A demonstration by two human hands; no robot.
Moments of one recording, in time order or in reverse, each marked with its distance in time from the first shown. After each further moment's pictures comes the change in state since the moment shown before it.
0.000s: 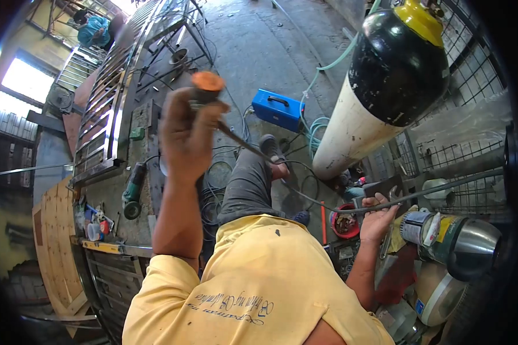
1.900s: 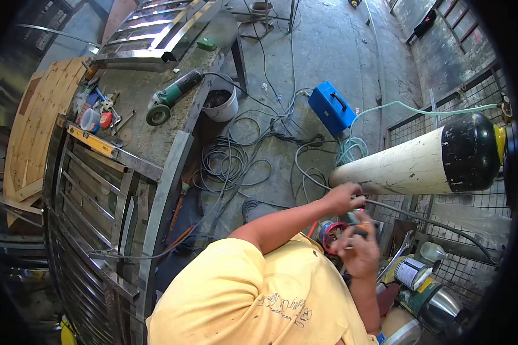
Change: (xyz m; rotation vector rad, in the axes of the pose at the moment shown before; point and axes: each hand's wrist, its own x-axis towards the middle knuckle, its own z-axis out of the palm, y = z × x) left_hand -0.271 -0.159 0.076 -0.003 -0.486 -0.614; right_hand -0.187 0.004 0.149 -0.263 -0.775 0.594
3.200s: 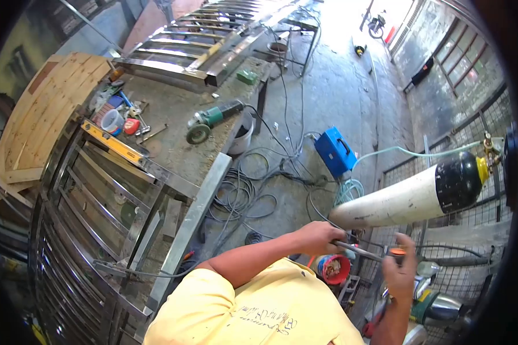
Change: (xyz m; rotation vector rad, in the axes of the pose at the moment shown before) left_hand -0.208 0.090 -0.163 0.200 -0.057 0.280; right_hand -0.072 -0.052 0.100 -1.485 0.152 -0.547
